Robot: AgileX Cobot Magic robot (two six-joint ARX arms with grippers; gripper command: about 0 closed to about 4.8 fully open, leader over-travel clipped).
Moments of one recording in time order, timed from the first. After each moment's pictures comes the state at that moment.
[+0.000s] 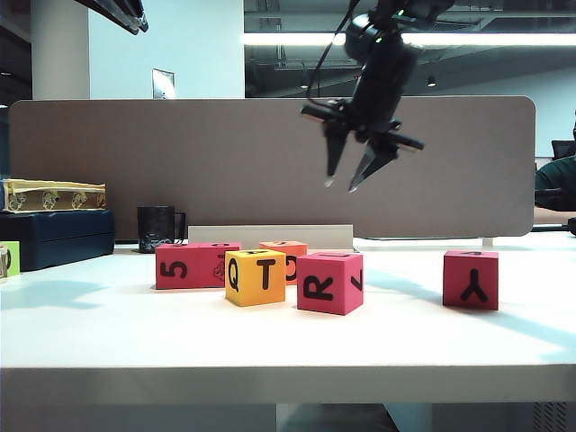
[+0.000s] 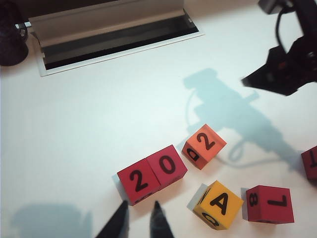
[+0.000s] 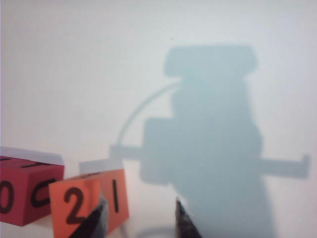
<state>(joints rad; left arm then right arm) -0.27 1.43 1.59 -0.76 0.16 0.05 0.36 2.36 2.43 -1.05 -0.15 0.29</state>
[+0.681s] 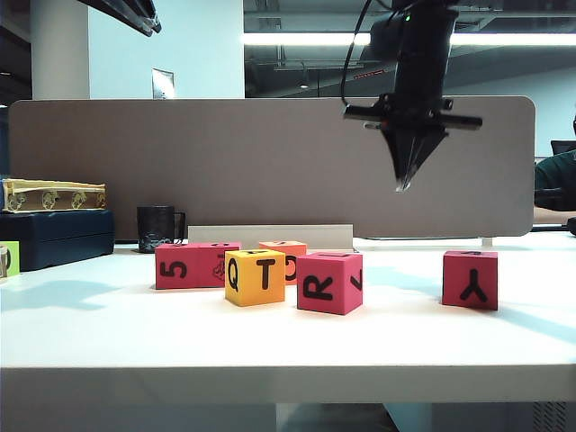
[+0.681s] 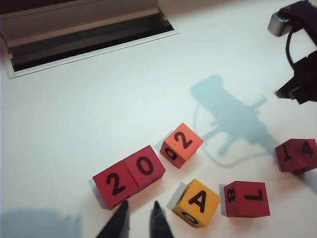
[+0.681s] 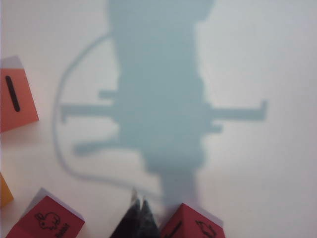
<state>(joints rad) -0.27 1.44 1.59 -0.75 0.25 0.05 0.32 2.30 2.43 -1.40 -0.02 0.19</state>
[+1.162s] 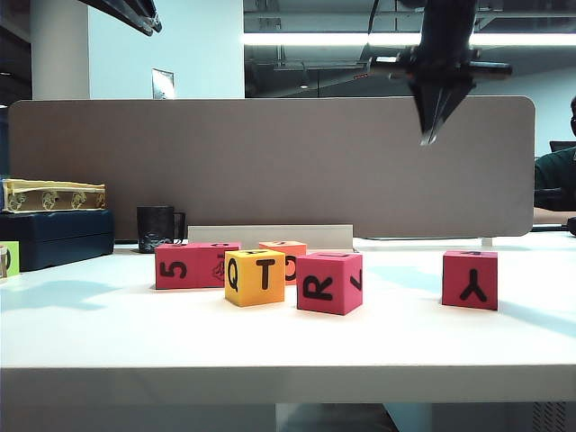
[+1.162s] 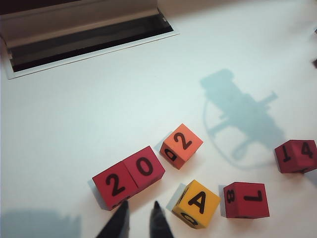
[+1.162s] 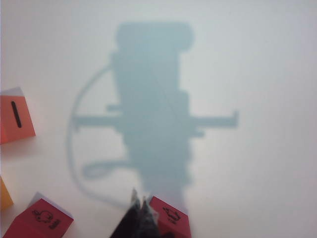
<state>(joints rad) -0.27 1.44 1.59 -0.75 0.25 0.05 0.28 2.17 2.43 -1.40 0.04 0.19</state>
